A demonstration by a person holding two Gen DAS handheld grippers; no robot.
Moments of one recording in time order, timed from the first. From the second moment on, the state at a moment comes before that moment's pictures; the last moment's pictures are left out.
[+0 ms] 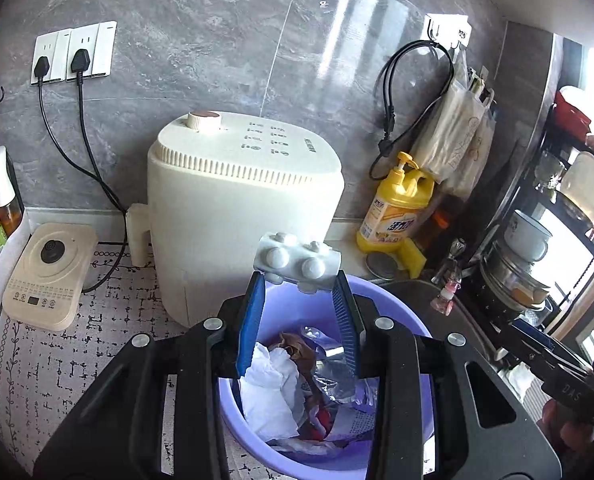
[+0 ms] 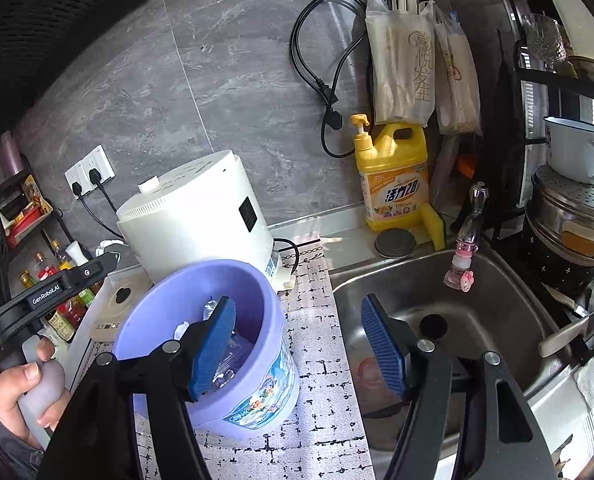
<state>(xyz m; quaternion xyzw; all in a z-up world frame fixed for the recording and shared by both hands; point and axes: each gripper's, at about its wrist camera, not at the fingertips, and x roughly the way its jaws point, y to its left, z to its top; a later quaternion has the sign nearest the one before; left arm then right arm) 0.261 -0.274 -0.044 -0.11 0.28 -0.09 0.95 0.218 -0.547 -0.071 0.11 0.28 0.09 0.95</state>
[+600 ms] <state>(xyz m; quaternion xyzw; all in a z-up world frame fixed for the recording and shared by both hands) 0.257 -0.267 -0.047 -0.10 0.34 -0.11 0.93 0.214 -0.552 -0.075 0.12 0.29 0.10 0.95</state>
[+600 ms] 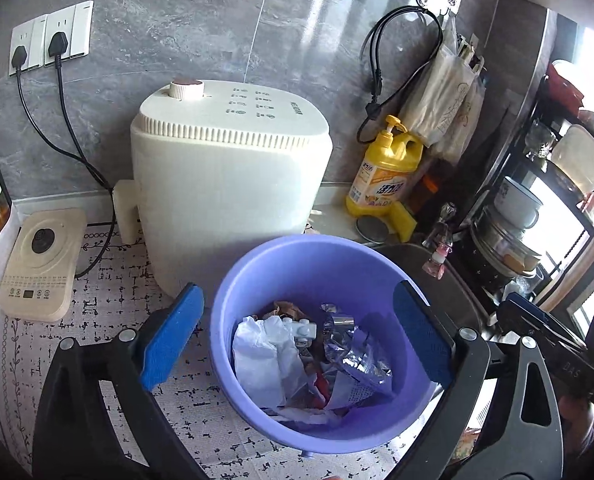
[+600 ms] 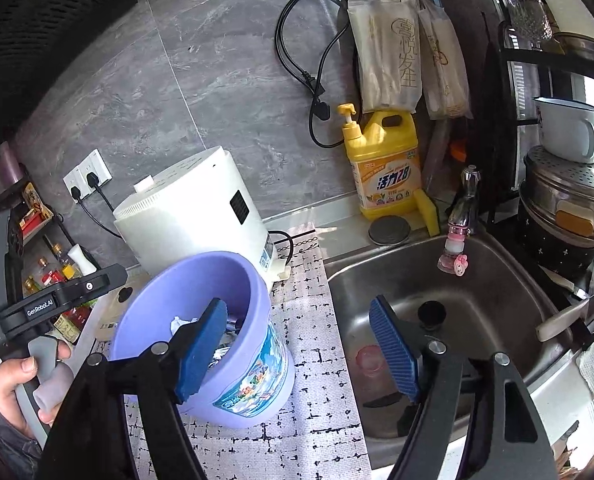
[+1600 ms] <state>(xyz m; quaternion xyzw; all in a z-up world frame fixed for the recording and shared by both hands) 0.109 -0.089 0.048 -0.09 0.27 -0.03 0.96 0.149 -0.417 0.017 0.08 0.29 0.20 0.93</state>
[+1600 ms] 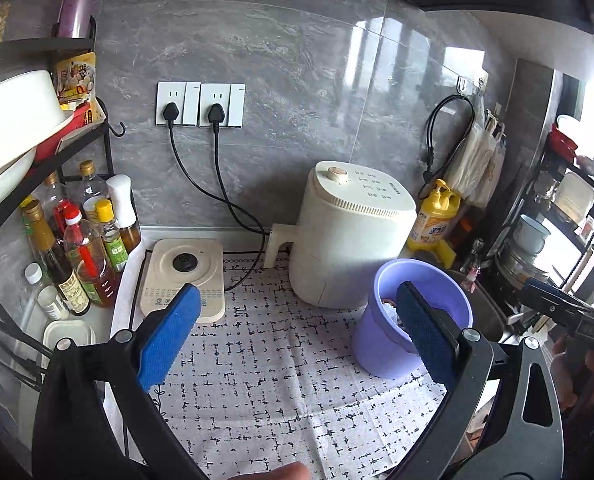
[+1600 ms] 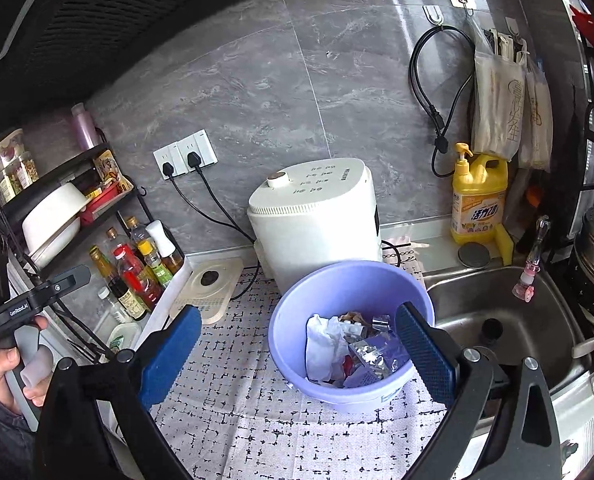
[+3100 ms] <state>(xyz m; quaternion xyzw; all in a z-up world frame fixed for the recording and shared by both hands) -0.026 -0.057 0.060 -0.09 0.22 0.02 0.97 0.079 -0.355 0.013 0.03 0.29 0.25 0.92</state>
